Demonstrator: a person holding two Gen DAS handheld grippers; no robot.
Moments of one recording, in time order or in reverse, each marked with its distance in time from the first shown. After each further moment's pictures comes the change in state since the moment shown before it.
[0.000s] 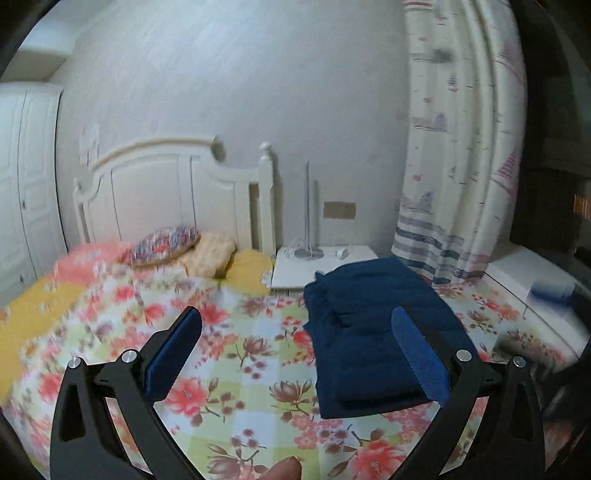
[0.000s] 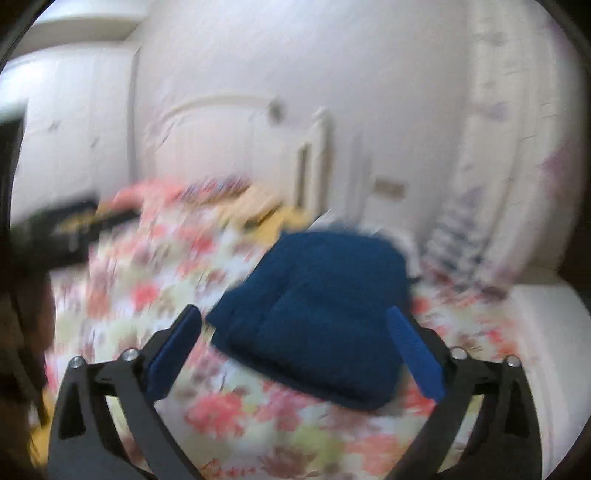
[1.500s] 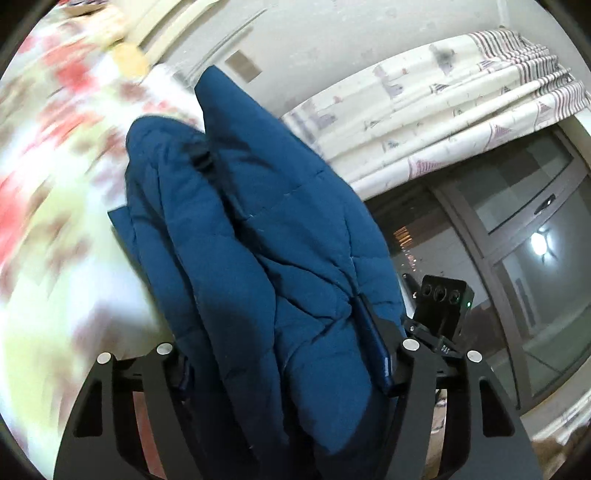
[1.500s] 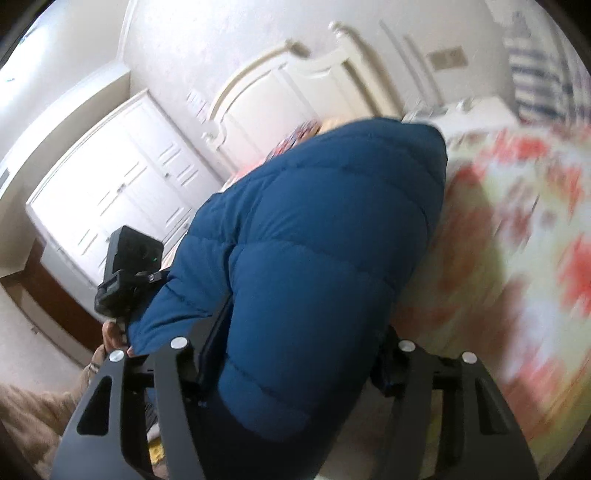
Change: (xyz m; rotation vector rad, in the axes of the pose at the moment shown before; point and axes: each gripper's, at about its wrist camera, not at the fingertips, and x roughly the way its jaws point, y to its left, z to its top) left arm 0.163 0.075 -0.118 -0.583 0.498 -0.870; right arm 0.115 -0.067 -0.099 0.390 0.309 0.573
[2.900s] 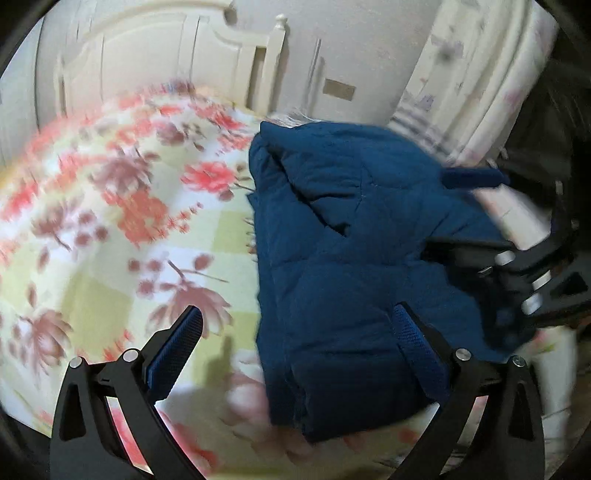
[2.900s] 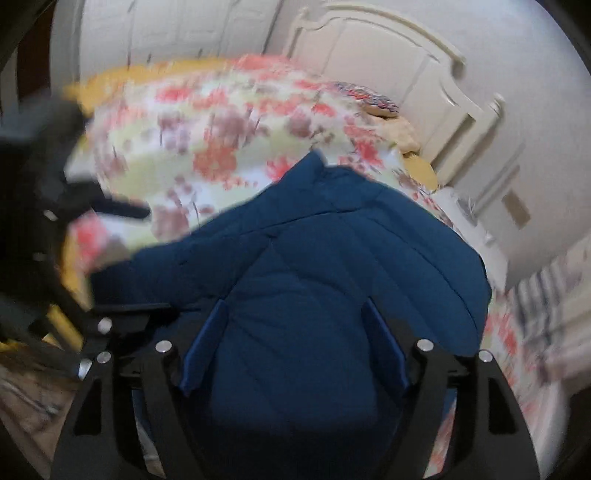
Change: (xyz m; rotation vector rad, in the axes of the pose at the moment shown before) left arm -0.132 -0.014 -0.153 0.176 -0.100 0.645; right arm 0.082 0.229 -0.070 -0.749 0.252 -0.322
